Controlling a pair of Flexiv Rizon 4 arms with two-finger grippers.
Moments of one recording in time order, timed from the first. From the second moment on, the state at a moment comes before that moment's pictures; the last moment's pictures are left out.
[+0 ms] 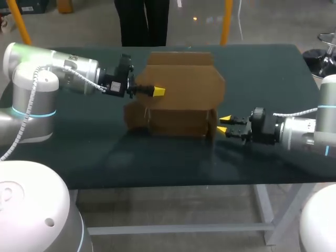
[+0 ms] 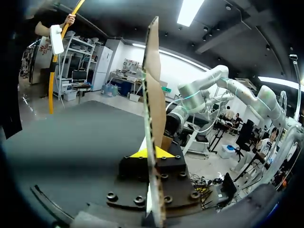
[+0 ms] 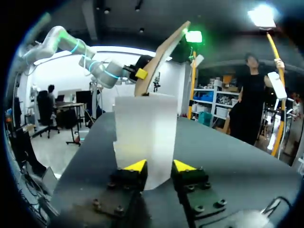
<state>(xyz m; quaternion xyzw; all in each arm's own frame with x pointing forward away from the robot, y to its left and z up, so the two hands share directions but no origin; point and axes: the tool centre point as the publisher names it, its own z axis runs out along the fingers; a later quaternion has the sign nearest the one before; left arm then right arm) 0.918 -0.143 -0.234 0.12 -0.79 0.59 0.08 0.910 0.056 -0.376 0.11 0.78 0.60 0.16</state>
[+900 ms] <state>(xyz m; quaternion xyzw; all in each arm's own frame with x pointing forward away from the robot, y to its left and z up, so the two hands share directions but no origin) 0.918 -0.142 -0.234 0.12 -0.79 0.59 0.08 0.905 0.081 -0.379 0.11 0.78 0.60 0.14</state>
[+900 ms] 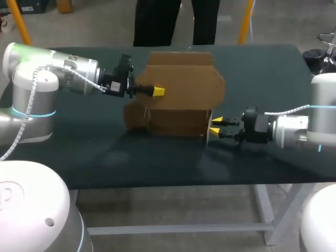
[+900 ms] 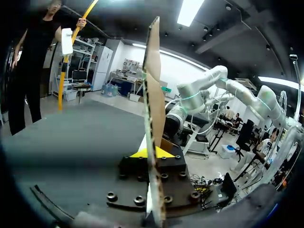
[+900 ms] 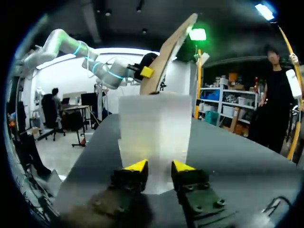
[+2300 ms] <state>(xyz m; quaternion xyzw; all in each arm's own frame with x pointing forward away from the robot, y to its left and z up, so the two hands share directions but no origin) 0.919 -0.140 -0.233 0.12 -0.79 0.59 0.08 0.916 0.100 -0.372 0.28 0.74 0.57 0.24</state>
